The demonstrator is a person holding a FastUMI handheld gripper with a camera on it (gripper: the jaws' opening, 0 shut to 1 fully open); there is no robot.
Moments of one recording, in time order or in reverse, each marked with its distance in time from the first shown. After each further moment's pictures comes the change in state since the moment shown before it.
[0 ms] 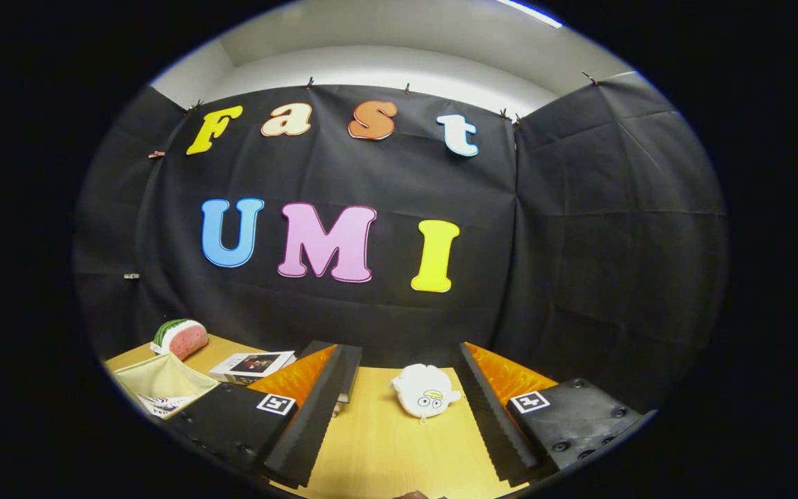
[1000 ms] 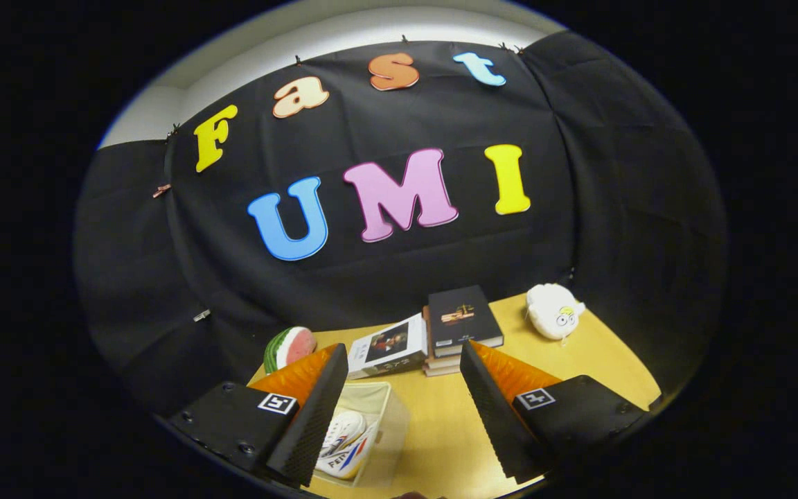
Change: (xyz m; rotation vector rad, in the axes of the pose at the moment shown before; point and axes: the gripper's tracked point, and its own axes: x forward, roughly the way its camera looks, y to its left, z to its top) arm -0.029 0.219 0.003 0.271 0.243 0.137
